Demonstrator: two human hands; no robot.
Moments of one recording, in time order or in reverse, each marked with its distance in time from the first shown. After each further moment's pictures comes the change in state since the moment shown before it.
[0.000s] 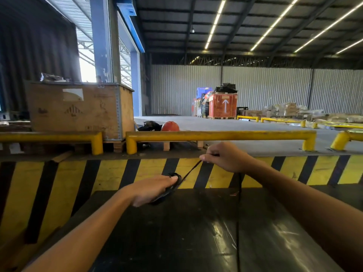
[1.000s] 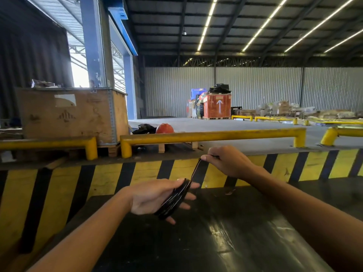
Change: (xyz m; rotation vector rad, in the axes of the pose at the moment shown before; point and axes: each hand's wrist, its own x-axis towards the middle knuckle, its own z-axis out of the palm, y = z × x) left_hand -0.010 0.022 0.019 -0.344 -0.418 0.064; right_hand -0.030 0.006 -0.003 -0.080 0.100 0.132
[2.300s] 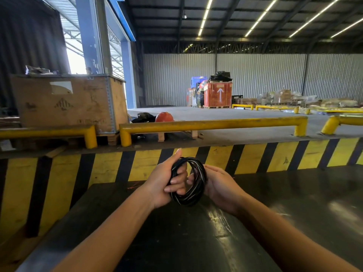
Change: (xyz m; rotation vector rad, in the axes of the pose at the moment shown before) left_hand 0.027 -0.003 0.033 -0.544 0.324 0.246; right_hand -0.058 -0.050 0.054 1.495 -0.117 0.549
